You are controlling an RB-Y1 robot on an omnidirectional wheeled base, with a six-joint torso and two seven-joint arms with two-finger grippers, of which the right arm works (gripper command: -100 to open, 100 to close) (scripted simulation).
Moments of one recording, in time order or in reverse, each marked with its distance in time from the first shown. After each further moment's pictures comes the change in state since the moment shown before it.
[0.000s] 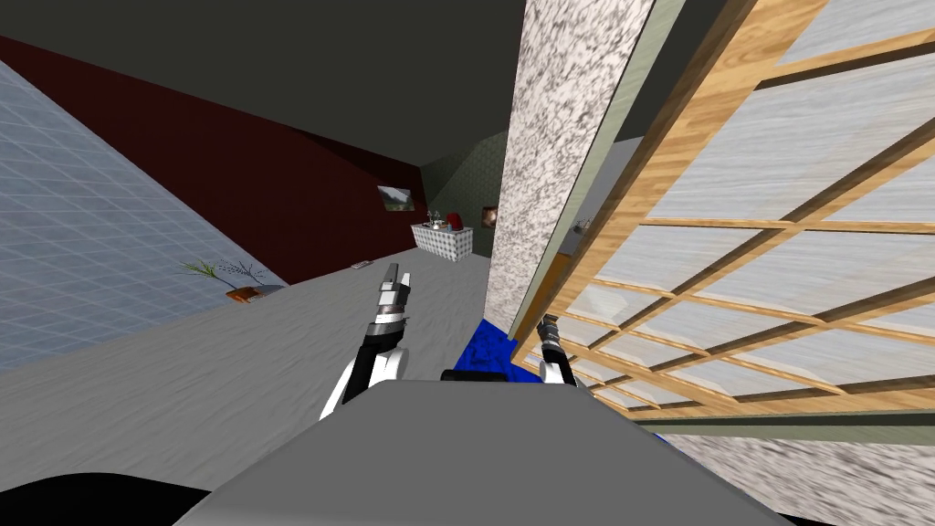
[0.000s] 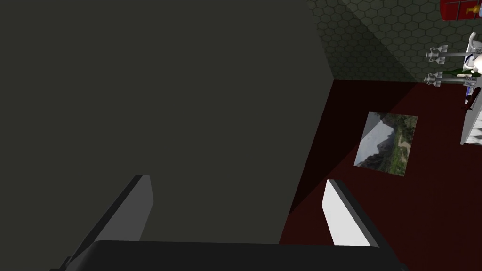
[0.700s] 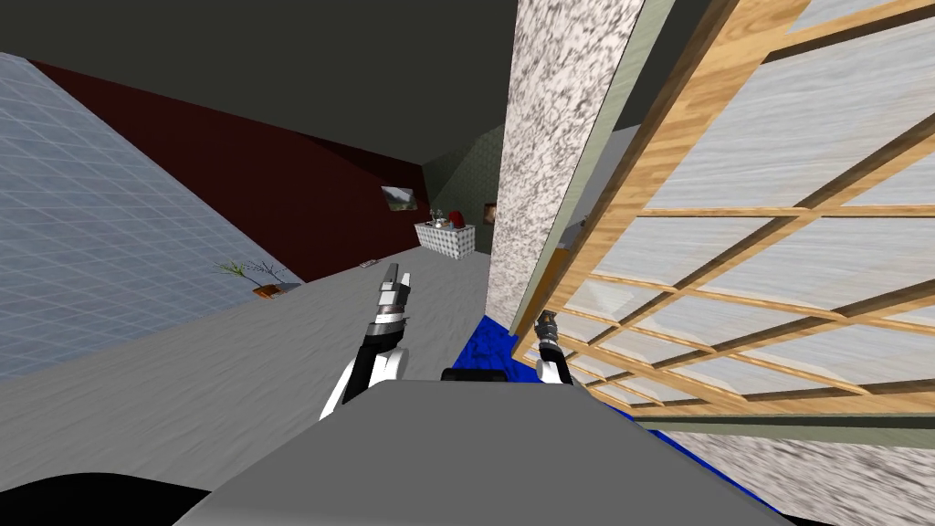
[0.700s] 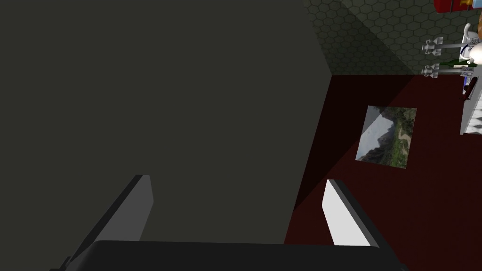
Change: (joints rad) arm 0.001 0.016 0.024 -0.023 -0.054 -0.014 -0.166
